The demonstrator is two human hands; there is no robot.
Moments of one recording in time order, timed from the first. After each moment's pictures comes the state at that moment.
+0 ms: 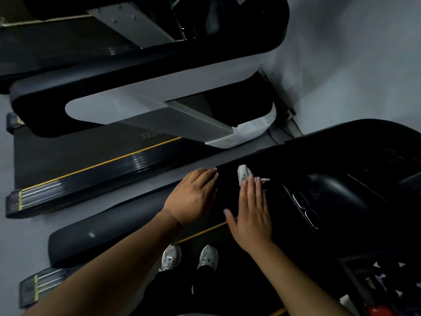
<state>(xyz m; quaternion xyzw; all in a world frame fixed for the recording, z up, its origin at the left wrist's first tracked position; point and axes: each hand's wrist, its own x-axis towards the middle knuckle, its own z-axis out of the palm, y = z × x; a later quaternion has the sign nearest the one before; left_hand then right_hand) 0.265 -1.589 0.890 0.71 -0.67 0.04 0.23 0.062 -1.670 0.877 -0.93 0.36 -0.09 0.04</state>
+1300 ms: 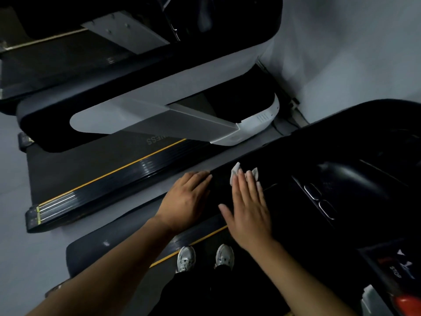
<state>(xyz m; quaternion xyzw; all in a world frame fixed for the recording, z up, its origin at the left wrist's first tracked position) 0.293 -1.560 0.904 0.71 -0.67 -0.01 0.22 0.093 -1.646 0.892 -0.93 0.35 -0.11 0.08</state>
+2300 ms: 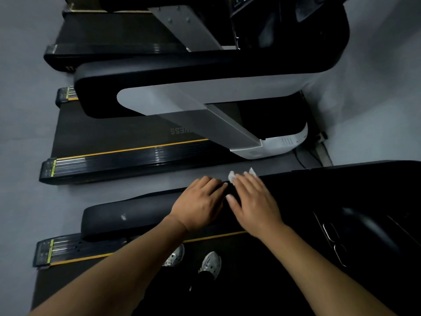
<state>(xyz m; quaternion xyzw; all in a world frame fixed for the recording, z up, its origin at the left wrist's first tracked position) 0.290 -1.542 0.898 0.76 -0.61 0.05 0.22 0.152 -1.698 0.914 -0.98 0.16 -0.06 0.10</state>
